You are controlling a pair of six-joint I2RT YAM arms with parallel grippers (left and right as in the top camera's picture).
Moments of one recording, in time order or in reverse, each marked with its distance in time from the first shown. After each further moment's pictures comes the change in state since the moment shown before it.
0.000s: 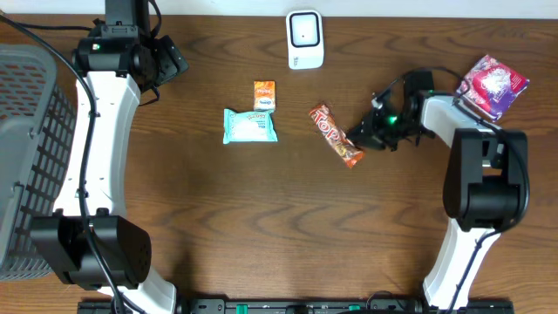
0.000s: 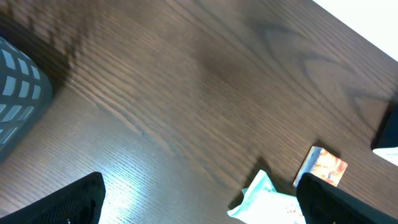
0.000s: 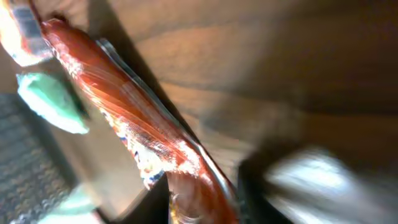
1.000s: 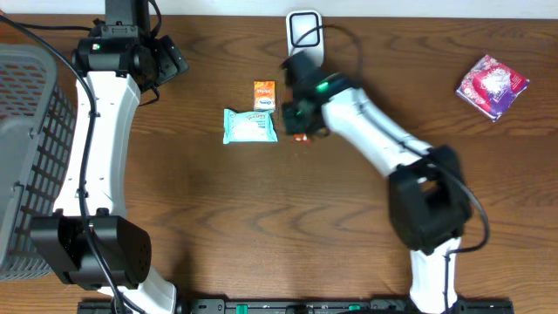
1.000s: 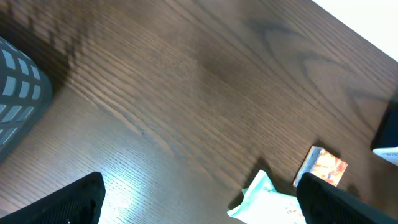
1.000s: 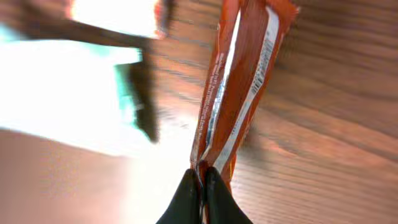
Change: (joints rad) left arm 0.000 0.000 0.000 0.000 0.000 0.000; right arm 0.494 -0.023 0.296 -0.097 0.506 0.022
